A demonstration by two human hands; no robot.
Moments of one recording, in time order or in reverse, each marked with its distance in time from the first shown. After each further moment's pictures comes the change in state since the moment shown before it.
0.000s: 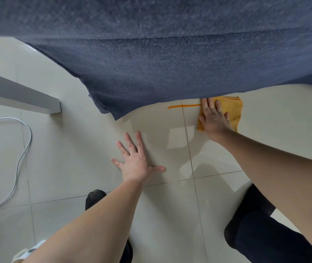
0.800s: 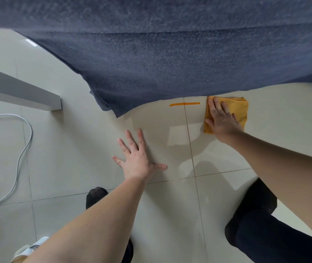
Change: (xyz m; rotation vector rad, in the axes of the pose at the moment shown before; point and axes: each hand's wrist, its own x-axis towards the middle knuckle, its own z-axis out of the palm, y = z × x) left_hand -0.001 0.000 0.000 -0.021 0.024 0.001; right_hand -0.010 0.020 -0.004 -0.080 -0.023 -0.019
